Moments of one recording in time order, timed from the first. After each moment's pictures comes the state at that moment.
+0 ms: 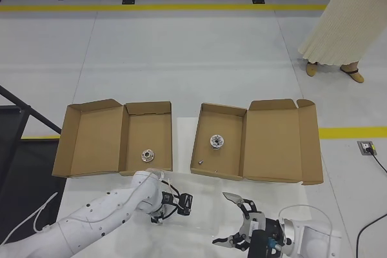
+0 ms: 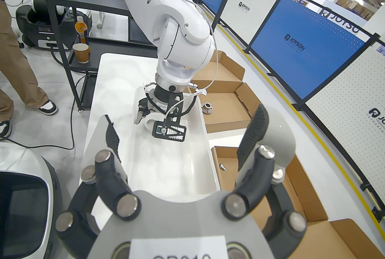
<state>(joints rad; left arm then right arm) 0.36 -0.98 -0.21 -1.41 0.98 -0.81 -0.97 -1.41 -1.19 1.41 -1.98 -1.89 -0.93 -0.46</state>
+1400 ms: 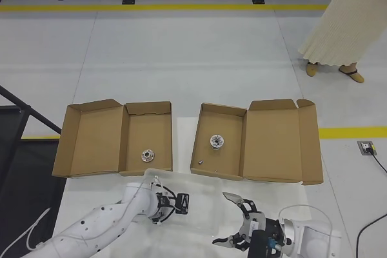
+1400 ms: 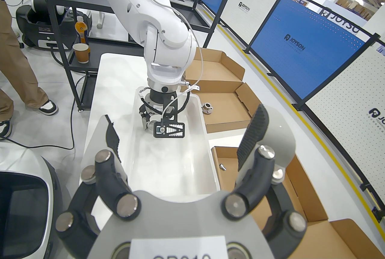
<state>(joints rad) 0.53 -0.94 -0.36 -1.44 1.25 -0.73 -0.81 -1.41 -1.19 1.41 -1.98 -1.89 -0.93 -0.46</state>
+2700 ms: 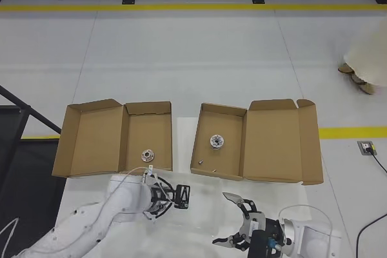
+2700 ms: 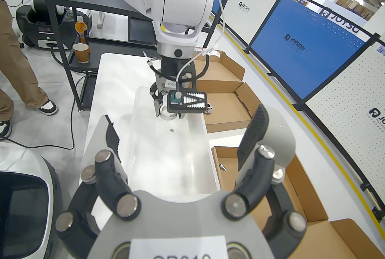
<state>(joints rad) 0.65 -0.84 -0.68 -1.78 1.16 -0.83 -0.99 -1.41 -1.19 1.41 -1.98 -1.89 -0.93 -0.46</state>
